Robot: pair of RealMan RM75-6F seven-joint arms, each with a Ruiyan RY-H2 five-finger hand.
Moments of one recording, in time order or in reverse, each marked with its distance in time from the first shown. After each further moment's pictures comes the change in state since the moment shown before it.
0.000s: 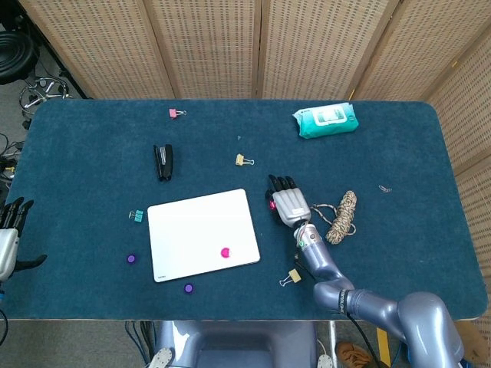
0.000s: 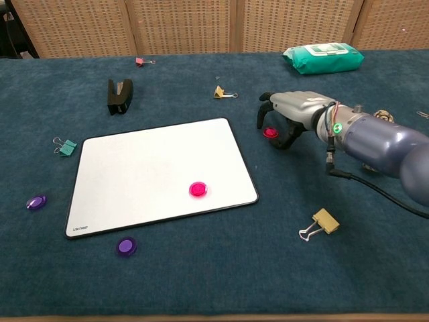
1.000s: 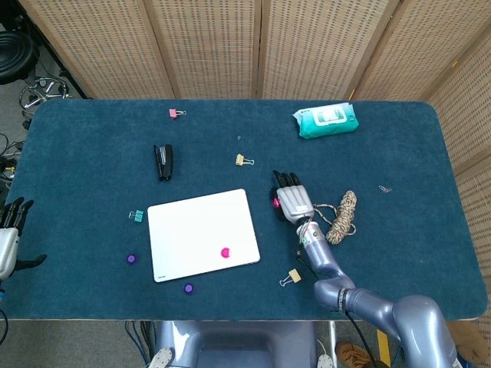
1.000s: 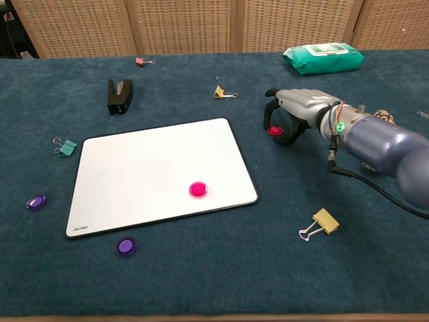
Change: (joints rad) left arm -0.005 -0.003 -0.002 0.006 -0.013 -0.012 0.002; right arm -0.018 -0.040 0.027 0.107 -0.055 -0.005 0.078
